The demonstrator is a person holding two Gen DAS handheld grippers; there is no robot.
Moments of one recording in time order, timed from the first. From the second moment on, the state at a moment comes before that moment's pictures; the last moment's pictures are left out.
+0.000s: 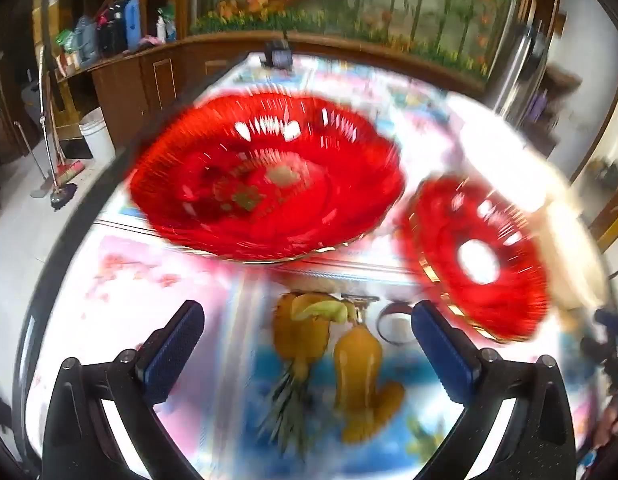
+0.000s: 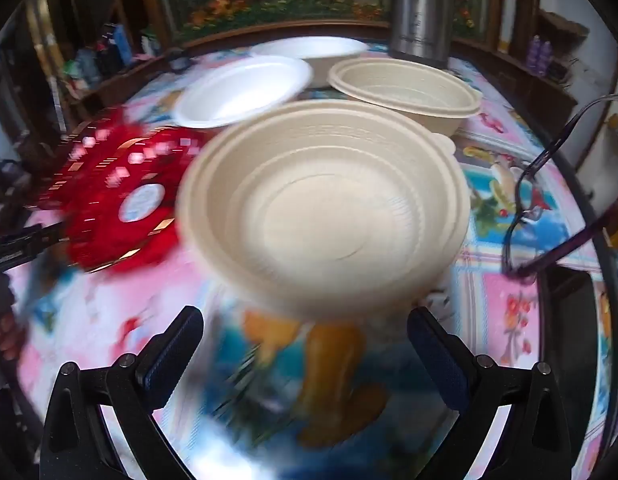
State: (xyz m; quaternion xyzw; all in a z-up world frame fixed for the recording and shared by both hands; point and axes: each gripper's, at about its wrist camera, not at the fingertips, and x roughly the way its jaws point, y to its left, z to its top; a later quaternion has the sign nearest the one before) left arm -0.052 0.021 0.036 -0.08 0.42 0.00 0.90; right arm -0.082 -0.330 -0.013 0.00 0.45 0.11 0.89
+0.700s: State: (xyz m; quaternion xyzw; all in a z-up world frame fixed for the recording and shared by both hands) left arm -0.078 0.148 0.102 -0.15 0.38 0.02 0.91; right arm -0.050 -0.230 0.108 0.07 0.42 0.33 0.84
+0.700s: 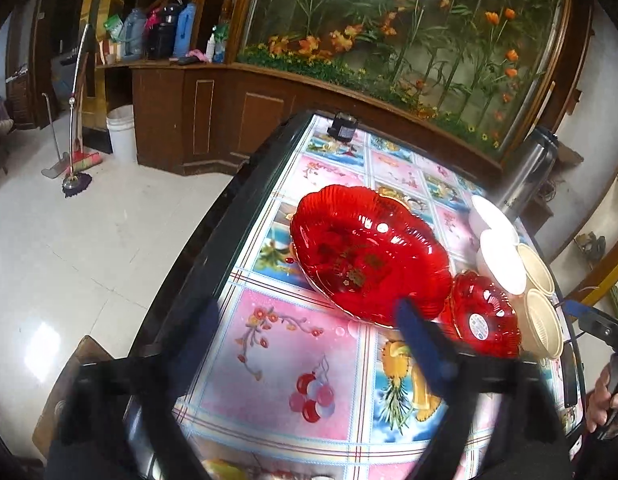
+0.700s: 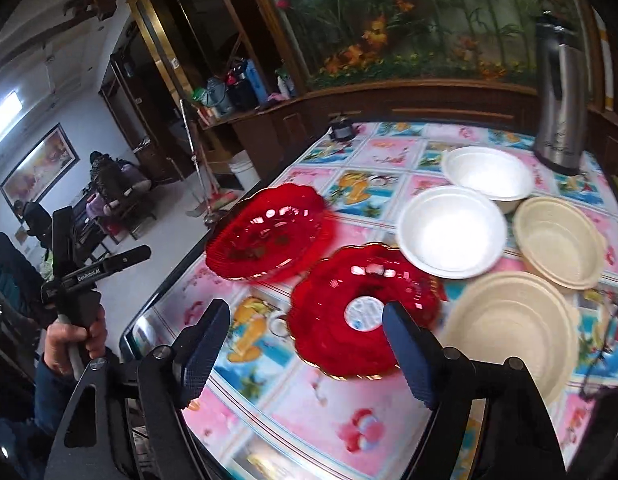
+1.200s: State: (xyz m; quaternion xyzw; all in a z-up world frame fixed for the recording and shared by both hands) left arm 0.006 0.165 0.072 -0.20 0.46 -0.02 0.87; right arm 0.042 -0.161 0.063 0.13 0.49 0.33 0.80
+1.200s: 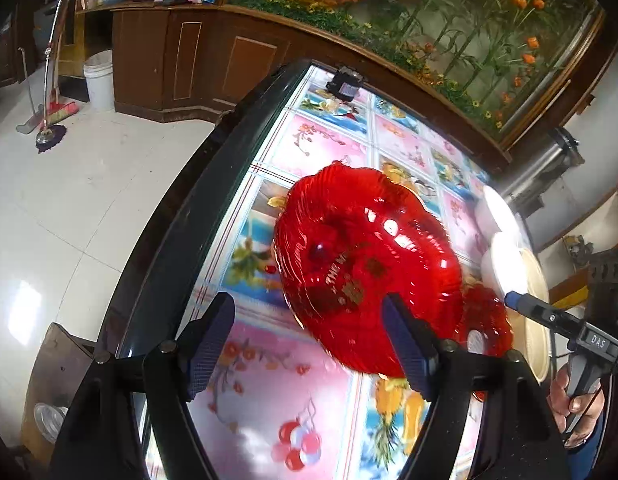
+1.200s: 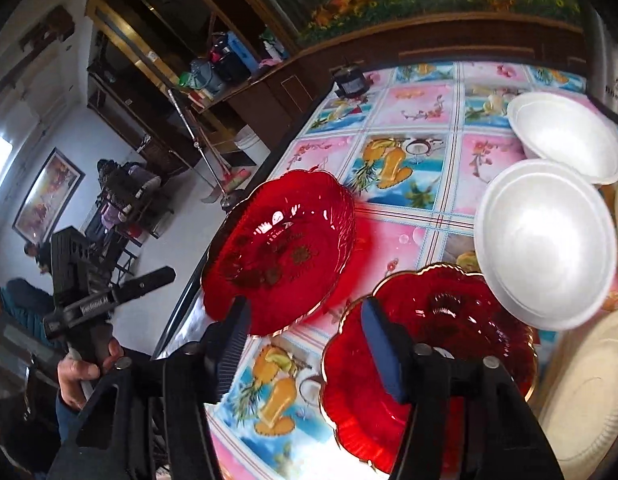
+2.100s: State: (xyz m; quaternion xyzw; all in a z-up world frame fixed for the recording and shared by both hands) left arm 0.051 0.159 0.034 -0.16 0.49 0.01 0.86; right arm 0.093 -0.128 0.013 0.11 0.51 0.30 0.80
